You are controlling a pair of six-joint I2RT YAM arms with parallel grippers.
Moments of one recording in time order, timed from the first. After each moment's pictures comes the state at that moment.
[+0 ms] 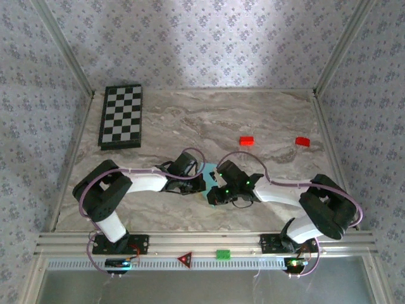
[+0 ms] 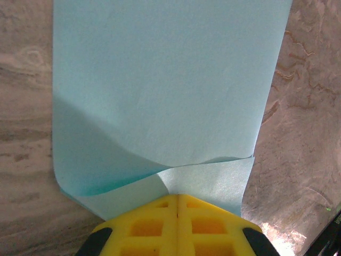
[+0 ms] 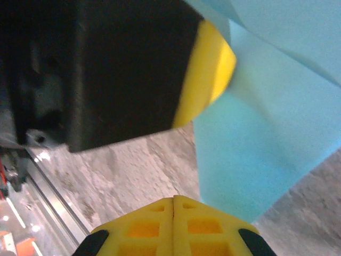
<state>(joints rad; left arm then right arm) -0.82 1.68 0.74 -0.03 0.34 -0.91 0.86 1.45 0.62 -0.12 -0.41 0.65</state>
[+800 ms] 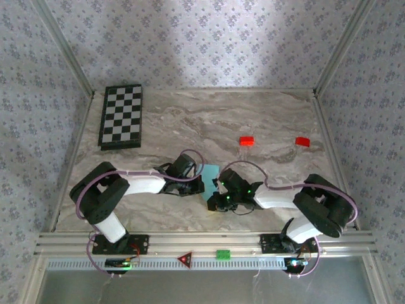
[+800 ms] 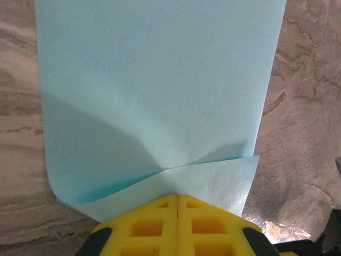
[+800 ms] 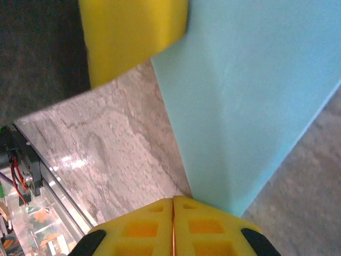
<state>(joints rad) -0.83 1.65 0.71 -0.03 0.32 -0.91 0.90 1.46 0.48 0.07 -0.45 0.86</state>
